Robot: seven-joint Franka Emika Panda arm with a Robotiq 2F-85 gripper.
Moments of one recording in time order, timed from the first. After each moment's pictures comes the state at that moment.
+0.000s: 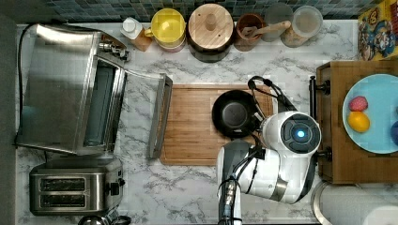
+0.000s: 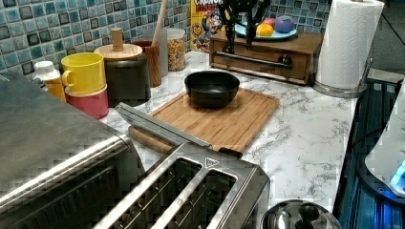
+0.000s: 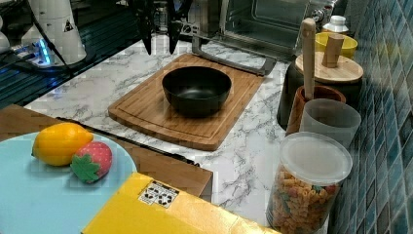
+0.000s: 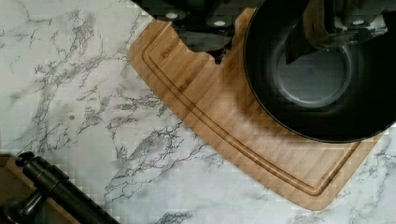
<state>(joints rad) -0.18 -0.09 -0.11 -2.33 -0.07 0.65 -0.11</state>
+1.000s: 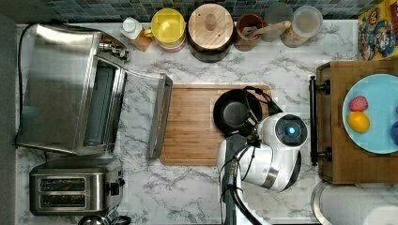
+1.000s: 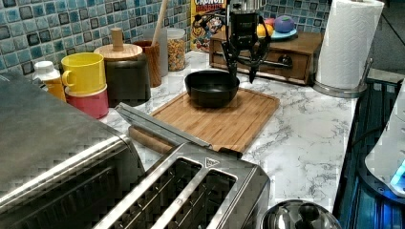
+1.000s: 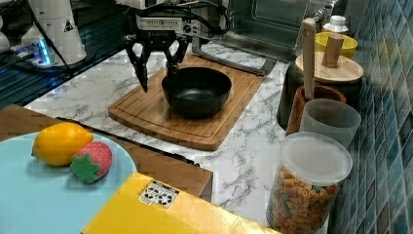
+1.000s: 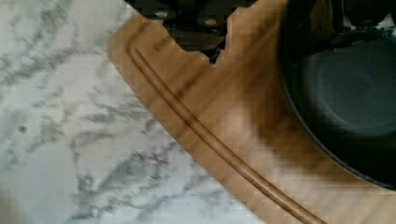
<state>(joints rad) -0.20 0.08 -0.11 -2.41 0.03 0.86 -0.23</state>
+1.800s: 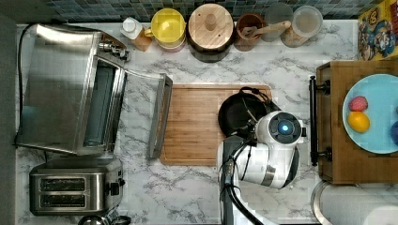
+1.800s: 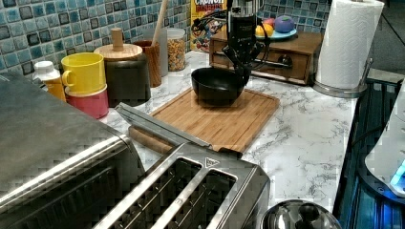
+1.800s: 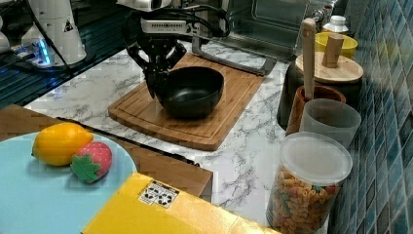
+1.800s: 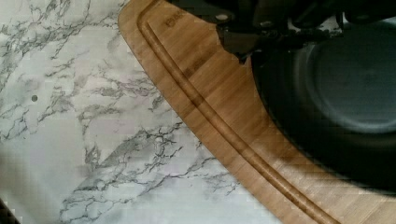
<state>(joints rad) -0.19 0.11 -0.11 -2.39 -0.07 0.86 -0.23</state>
